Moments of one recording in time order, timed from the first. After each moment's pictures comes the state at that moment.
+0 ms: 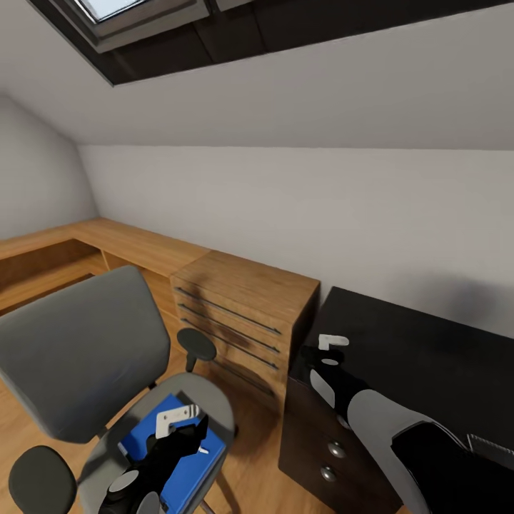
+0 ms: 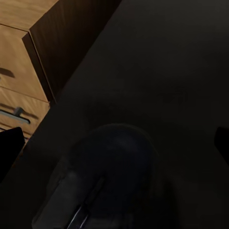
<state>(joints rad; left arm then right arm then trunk) 0.00 -0.02 -0.20 -1.60 0.37 0.49 0.31 -0.94 0.10 0.35 -0.18 -0.39 -0.03 -0.35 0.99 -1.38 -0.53</state>
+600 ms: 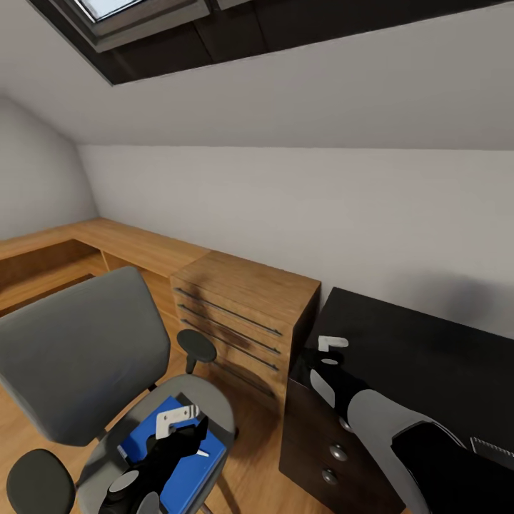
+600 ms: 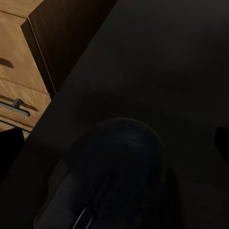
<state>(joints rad) 0.00 -0.02 -0.20 -1.59 0.38 0.49 0.31 -0.94 0.10 0.35 -0.18 -0.39 0.01 -0.35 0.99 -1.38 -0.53</state>
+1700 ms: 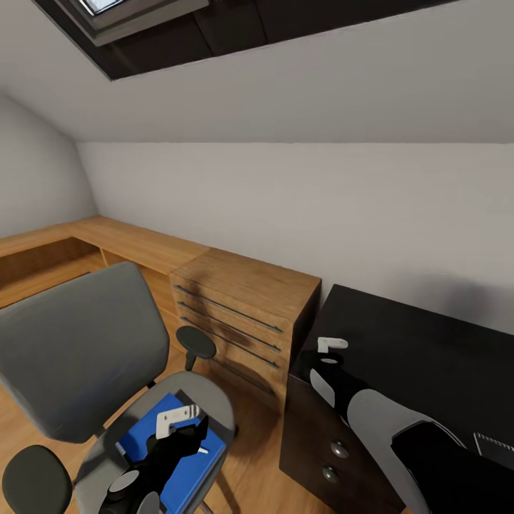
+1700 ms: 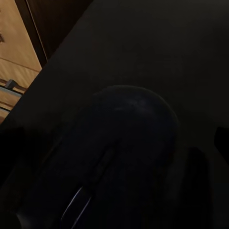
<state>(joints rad) 0.00 -0.02 -0.20 -1.60 0.38 0.49 0.31 -0.94 0.10 0.35 -0.18 -0.39 0.06 -0.35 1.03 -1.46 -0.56</state>
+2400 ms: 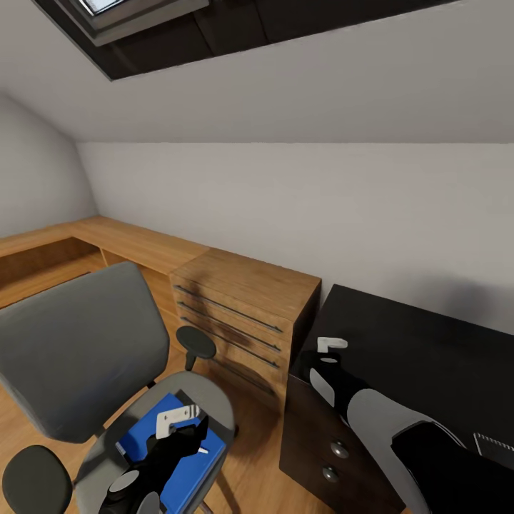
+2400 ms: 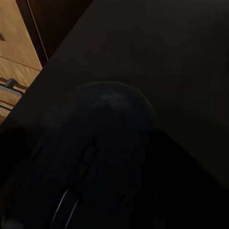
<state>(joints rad) 0.00 -0.02 -0.20 -1.60 0.38 0.49 0.31 -0.94 0.10 0.35 -0.19 -0.39 0.07 -0.35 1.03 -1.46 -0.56</state>
